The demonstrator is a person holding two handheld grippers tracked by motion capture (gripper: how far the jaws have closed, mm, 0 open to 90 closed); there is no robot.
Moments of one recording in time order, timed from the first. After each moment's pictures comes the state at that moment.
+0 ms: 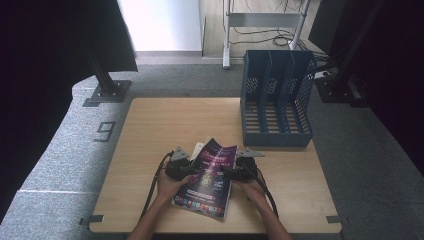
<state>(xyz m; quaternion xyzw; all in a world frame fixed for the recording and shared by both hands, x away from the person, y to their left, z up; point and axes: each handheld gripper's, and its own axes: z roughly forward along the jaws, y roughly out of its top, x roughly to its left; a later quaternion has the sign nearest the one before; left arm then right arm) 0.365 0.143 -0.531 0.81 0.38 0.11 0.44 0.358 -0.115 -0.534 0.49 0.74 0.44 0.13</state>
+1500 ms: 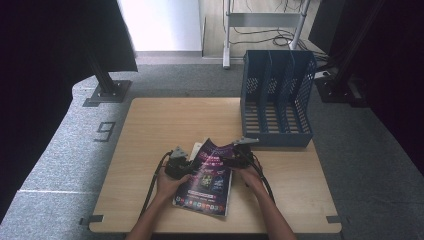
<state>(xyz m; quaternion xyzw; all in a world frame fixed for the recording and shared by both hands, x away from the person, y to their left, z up) 0.375 0.150 -0.540 0.81 0.39 0.09 0.43 0.409 -0.112 -0.537 0.48 0.76 0.42 0.11</state>
